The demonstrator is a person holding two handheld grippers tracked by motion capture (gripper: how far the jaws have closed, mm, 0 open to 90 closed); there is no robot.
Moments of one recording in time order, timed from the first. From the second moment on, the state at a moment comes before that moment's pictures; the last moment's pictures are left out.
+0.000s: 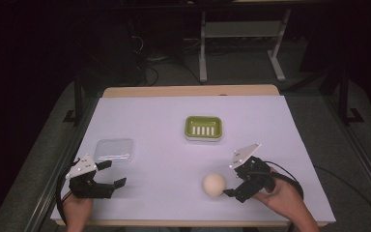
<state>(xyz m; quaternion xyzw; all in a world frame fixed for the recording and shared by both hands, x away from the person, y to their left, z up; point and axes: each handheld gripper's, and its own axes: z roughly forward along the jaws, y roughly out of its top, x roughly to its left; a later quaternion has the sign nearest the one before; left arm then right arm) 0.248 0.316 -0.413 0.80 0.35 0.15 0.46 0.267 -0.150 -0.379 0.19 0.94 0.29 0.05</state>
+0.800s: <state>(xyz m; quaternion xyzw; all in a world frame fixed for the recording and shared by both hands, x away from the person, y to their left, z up) 0.247 0.315 -0.412 0.80 0.35 0.16 0.46 0.283 -0.110 -0.403 0.17 0.95 0.25 0.03</state>
